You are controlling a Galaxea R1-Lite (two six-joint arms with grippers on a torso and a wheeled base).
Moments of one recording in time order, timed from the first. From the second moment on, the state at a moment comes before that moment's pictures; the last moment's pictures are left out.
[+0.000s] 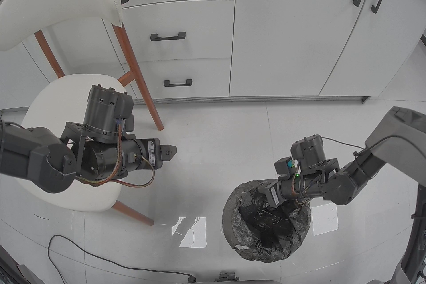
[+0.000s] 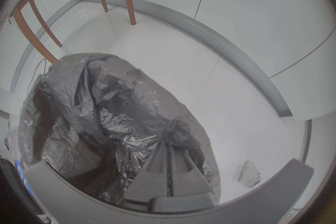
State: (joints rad) left arm -0.49 1.71 -0.92 -0.18 0.21 -0.34; right arm 0.48 2.20 -0.92 -0.54 0.23 -0.06
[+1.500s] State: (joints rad) left arm -0.51 1.51 -0.79 -0.23 0.15 -0.39; right arm -0.04 1.72 -0.41 -0.50 0.30 -0.08
